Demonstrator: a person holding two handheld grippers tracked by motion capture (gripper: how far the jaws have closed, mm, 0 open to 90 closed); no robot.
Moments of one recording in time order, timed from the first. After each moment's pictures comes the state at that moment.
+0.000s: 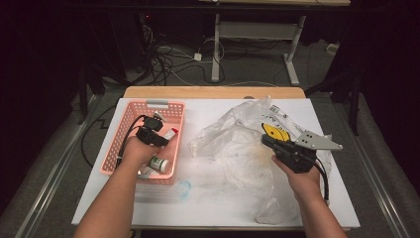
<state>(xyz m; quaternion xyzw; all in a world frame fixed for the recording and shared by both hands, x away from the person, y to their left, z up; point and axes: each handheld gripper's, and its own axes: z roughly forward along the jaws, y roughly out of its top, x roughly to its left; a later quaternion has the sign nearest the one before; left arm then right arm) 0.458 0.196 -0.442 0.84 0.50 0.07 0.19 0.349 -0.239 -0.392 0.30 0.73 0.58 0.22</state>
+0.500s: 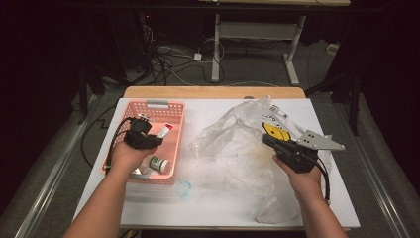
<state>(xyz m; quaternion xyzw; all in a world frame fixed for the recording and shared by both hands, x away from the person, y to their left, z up) 0.419 0.219 -0.415 0.81 0.50 0.10 0.28 0.348 -0.241 -0.389 0.30 0.72 0.58 0.22</state>
